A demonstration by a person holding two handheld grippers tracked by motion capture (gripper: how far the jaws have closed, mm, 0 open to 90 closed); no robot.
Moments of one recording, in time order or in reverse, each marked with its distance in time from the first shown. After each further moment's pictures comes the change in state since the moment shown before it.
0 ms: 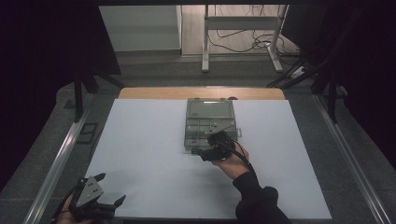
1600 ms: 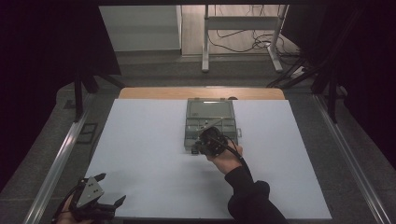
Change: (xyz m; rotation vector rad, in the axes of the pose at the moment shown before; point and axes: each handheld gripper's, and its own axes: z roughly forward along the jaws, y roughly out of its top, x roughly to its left) left arm -0.001 0.000 0.000 -0.002 0.003 0.004; right arm 0.006 0.025 0.017 0.094 0.049 -0.011
